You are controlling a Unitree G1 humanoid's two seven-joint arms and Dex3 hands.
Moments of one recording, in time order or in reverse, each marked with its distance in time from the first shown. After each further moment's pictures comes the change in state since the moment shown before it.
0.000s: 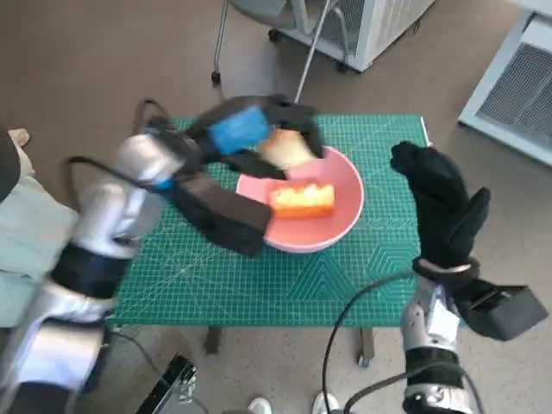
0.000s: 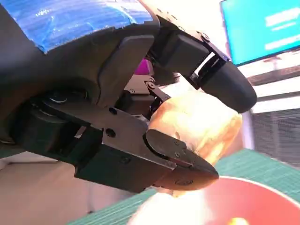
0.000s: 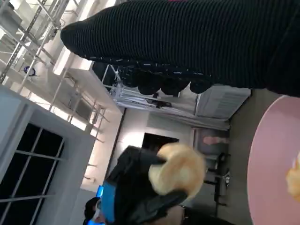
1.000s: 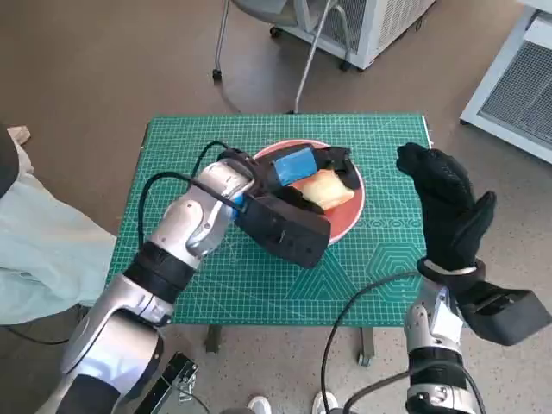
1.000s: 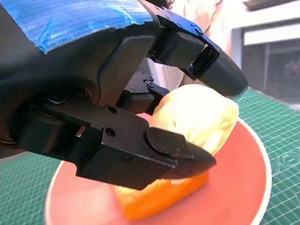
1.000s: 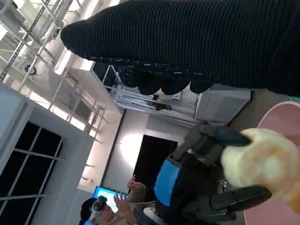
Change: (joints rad) left arm 0.013 -0.159 -0.080 0.116 -0.010 0.177 -0.162; right arm 0.004 -0.010 -0.007 0.007 -0.005 -0.026 -0.005
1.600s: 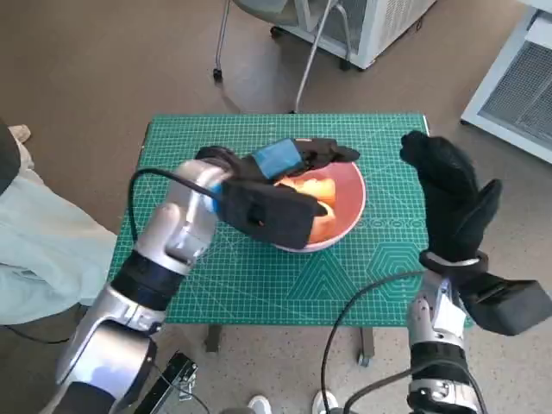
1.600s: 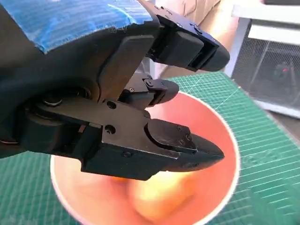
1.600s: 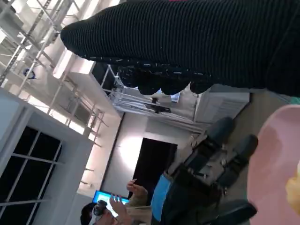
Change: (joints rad) left arm 0.061 0.026 0.155 -0.150 -0.224 0.163 -0.220; right arm -0.041 -0.016 0.005 -0.054 -0.027 0.052 -0.062
